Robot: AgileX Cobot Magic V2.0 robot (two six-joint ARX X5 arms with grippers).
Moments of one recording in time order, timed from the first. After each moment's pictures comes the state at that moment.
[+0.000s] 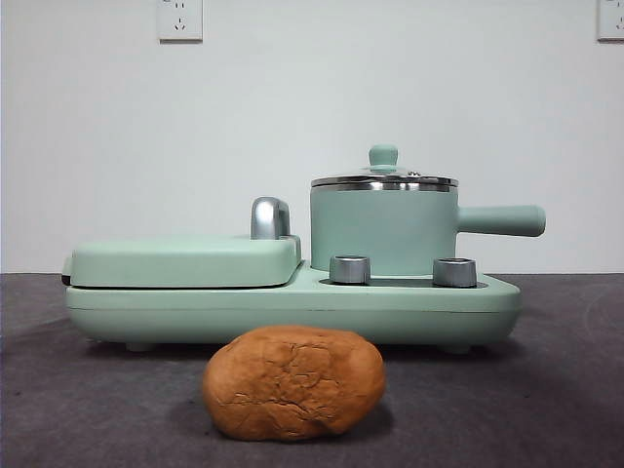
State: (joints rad) left arm -0.02 0.06 0.22 -0.13 0.18 -0.40; right arm 0.10 0.05 0.28 -0.19 0.00 0.31
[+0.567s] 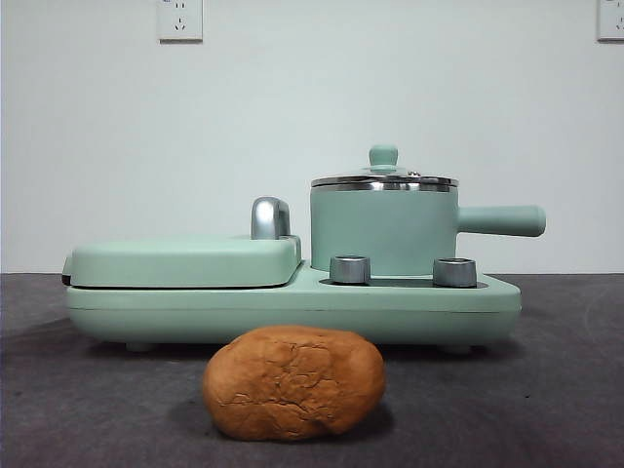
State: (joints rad) left arm -0.02 0.46 0.78 -0.52 0.34 0.01; right arm 0.10 0.31 0.59 -0.44 -0.25 -0.03
